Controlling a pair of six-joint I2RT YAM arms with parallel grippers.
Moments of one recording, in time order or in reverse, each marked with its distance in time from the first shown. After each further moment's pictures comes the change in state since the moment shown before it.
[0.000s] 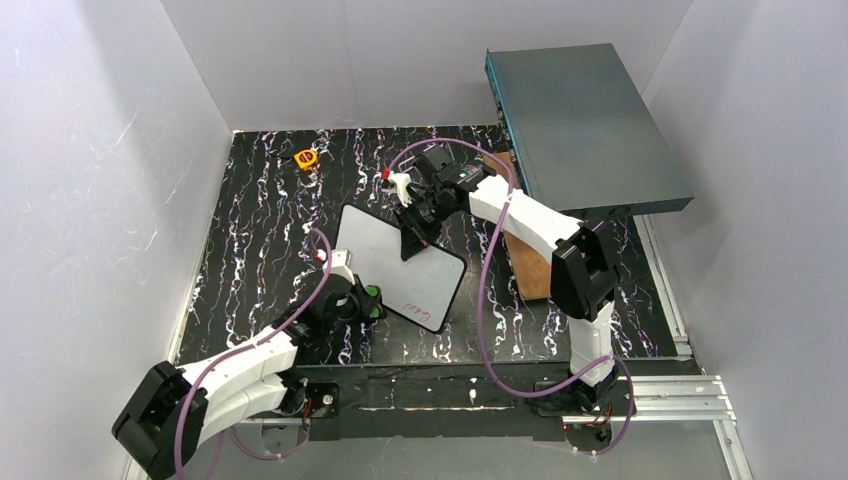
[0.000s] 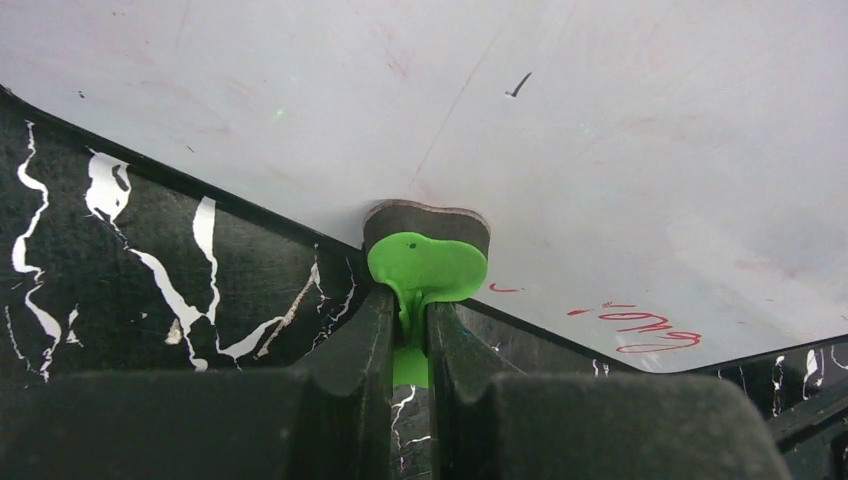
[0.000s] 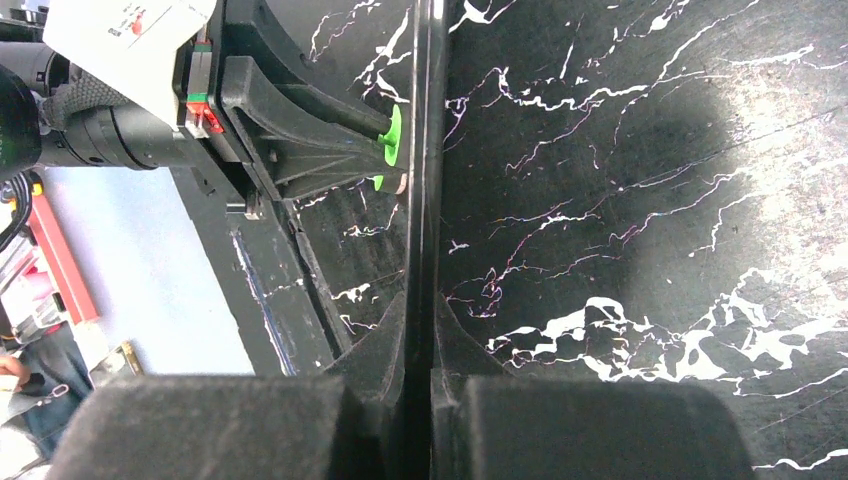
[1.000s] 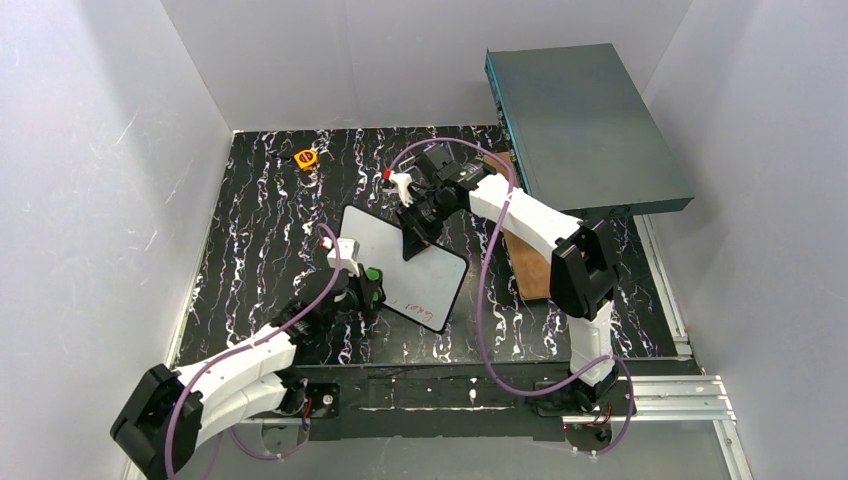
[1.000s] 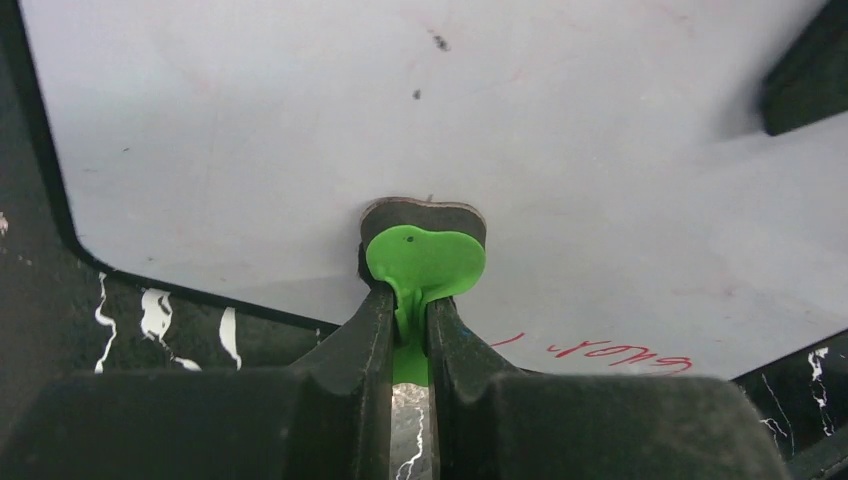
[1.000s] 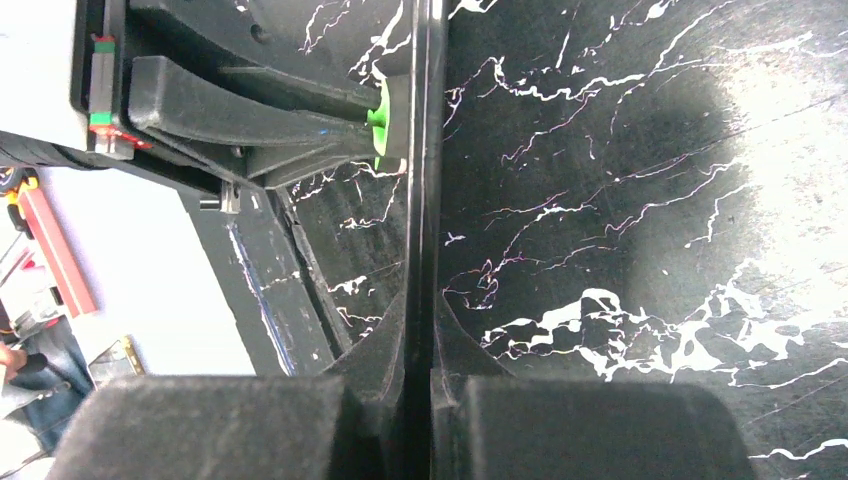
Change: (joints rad) left arm -0.026 -0.006 0.039 0.114 -0.023 0.218; right arm -0.008 0.006 0.014 -0.027 0.003 -0.020
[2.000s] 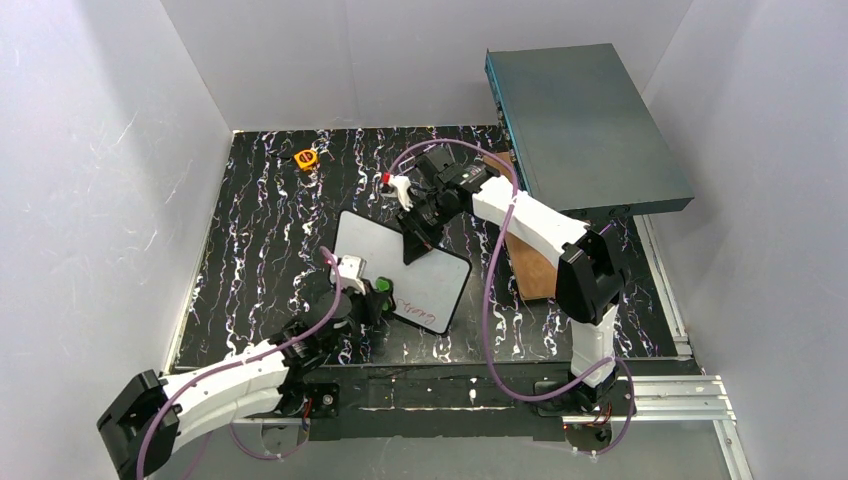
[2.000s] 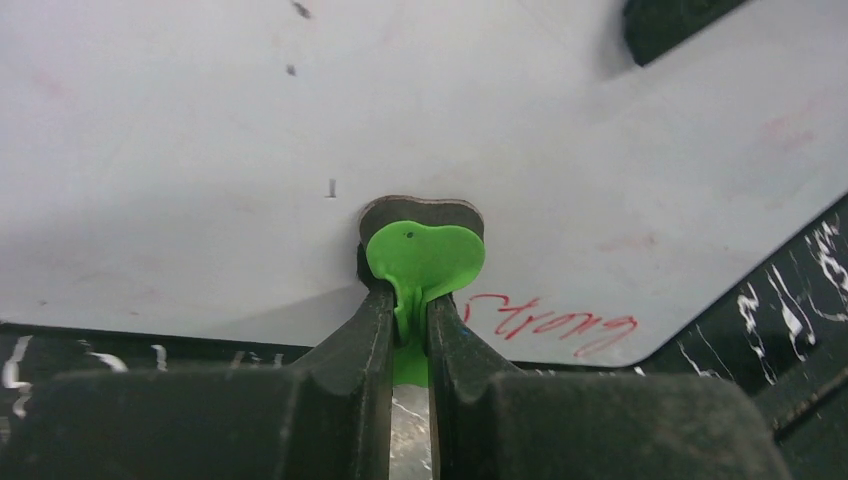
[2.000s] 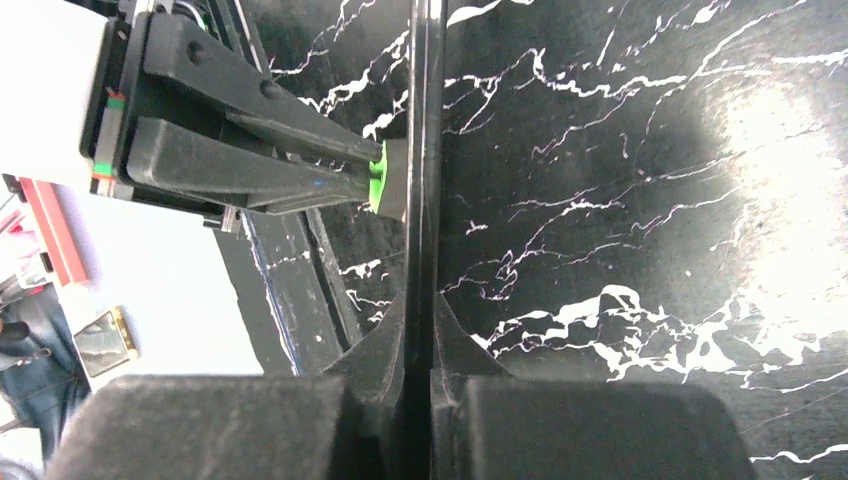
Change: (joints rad) left arm -0.216 -0.114 -0.097 0.077 -0.139 -0.030; right arm 0.016 -0.053 -0.045 -0.025 -0.028 -0.061
